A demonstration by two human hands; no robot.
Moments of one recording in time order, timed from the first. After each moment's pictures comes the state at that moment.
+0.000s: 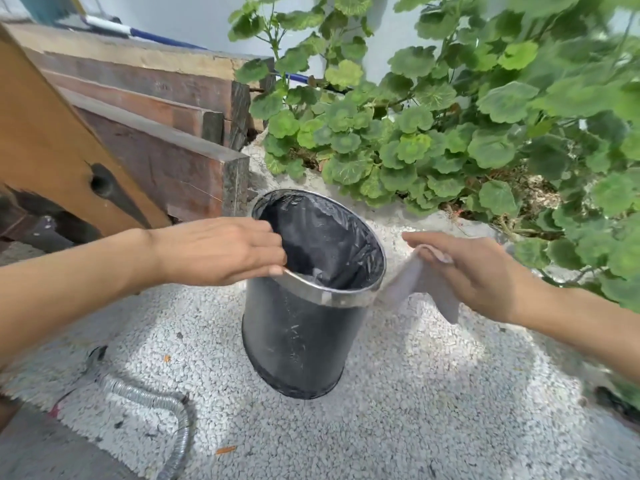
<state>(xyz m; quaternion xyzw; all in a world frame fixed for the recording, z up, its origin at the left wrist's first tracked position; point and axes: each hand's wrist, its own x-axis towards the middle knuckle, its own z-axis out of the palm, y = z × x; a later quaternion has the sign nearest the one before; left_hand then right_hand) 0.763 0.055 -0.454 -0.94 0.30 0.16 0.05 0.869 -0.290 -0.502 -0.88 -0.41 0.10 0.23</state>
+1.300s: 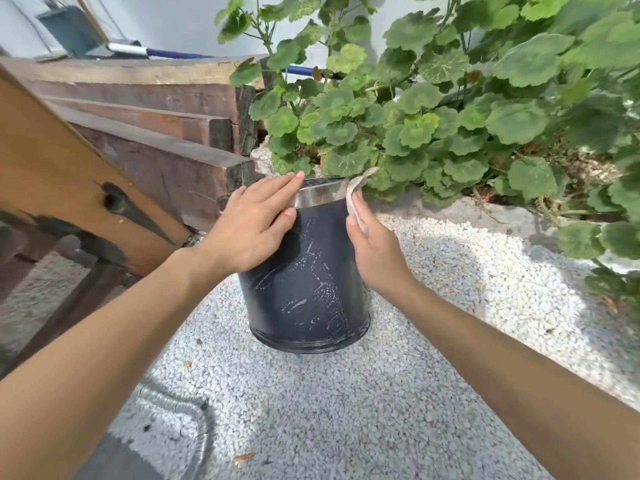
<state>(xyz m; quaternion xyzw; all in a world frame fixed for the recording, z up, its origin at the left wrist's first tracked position) 0.820 0.046 -0.520 -0.99 0.00 -0.01 -0.12 0.884 -0.159 -0.605 -0.76 -0.20 0.15 0.60</state>
